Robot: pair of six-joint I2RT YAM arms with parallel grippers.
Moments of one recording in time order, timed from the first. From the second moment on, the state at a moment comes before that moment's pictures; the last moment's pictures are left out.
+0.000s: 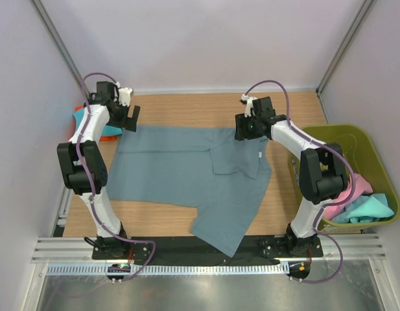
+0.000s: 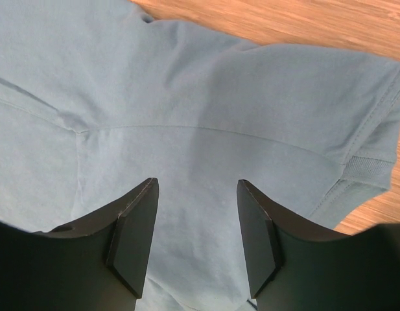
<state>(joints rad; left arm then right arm) 0.07 1.94 1.67 -0.73 0.14 0.31 0.26 1.80 1.31 -0.35 -0.19 0.06</state>
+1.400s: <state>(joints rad) -0.08 2.44 2.16 -0.91 0.16 0.18 0.12 2.17 1.61 -0.34 -0.10 0.04</state>
